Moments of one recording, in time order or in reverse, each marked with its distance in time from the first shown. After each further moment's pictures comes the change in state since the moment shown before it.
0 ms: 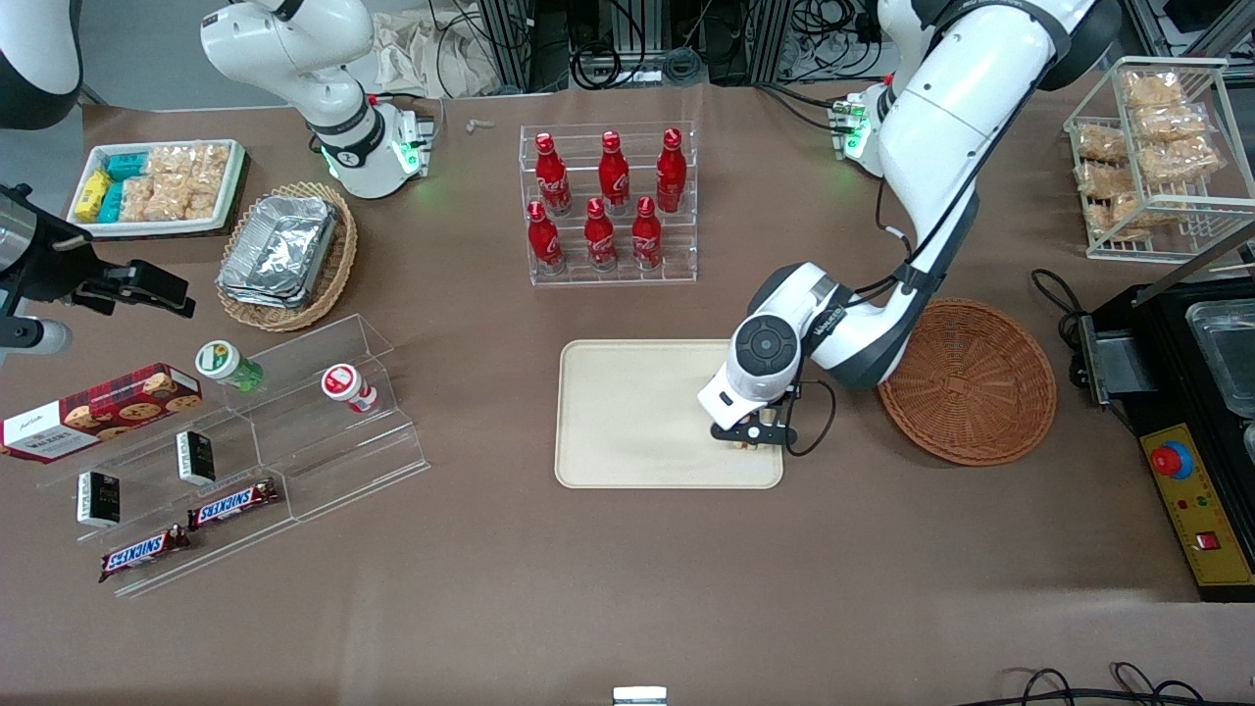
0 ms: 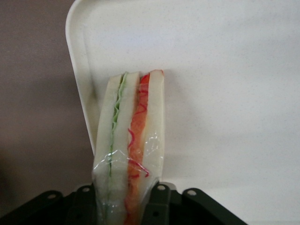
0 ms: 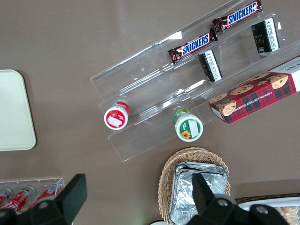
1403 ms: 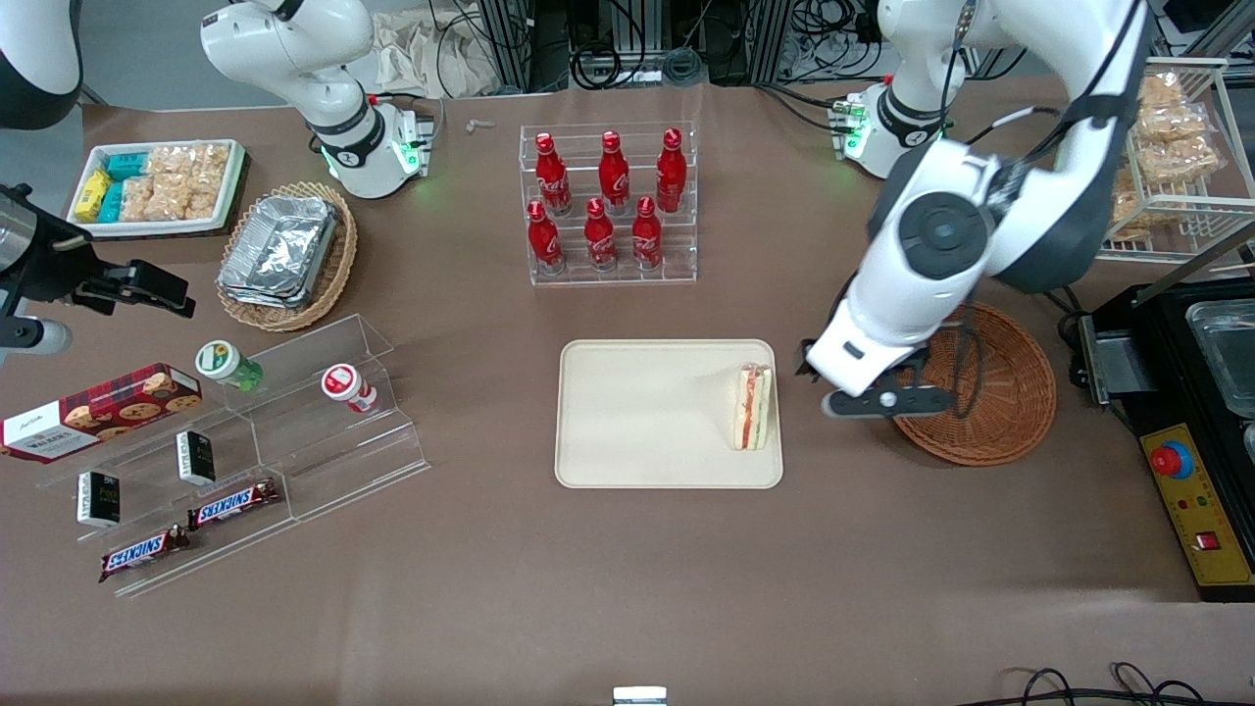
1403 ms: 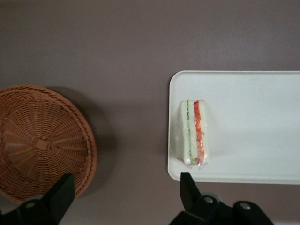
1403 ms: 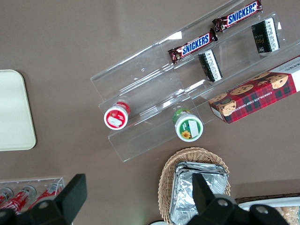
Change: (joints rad) arm 0.172 -0.416 0.004 0.054 -0.177 -0.312 0.185
